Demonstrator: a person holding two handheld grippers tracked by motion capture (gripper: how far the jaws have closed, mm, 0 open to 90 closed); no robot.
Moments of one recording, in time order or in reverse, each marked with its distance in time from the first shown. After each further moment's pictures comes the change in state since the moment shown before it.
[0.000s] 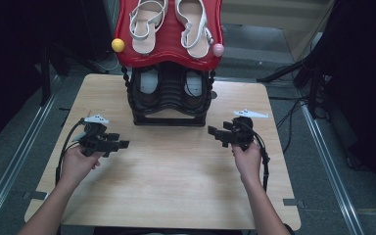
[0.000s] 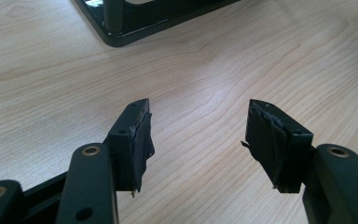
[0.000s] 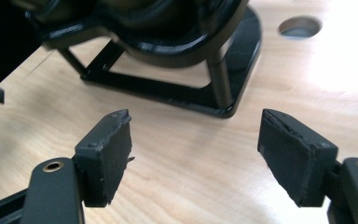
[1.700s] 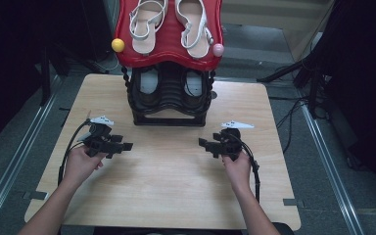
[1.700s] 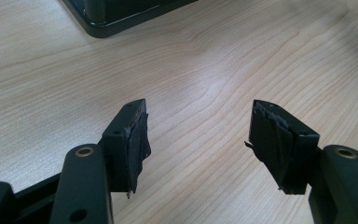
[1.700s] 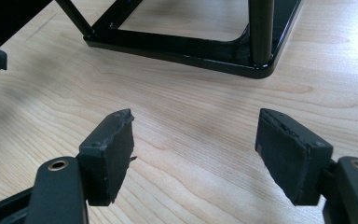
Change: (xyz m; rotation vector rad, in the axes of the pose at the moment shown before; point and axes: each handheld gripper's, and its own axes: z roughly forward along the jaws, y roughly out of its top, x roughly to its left) left arm -0.002 0.000 0.013 0.047 -0.022 0.020; right arm 0.010 -0.033 0.028 0.070 0.030 -0.016
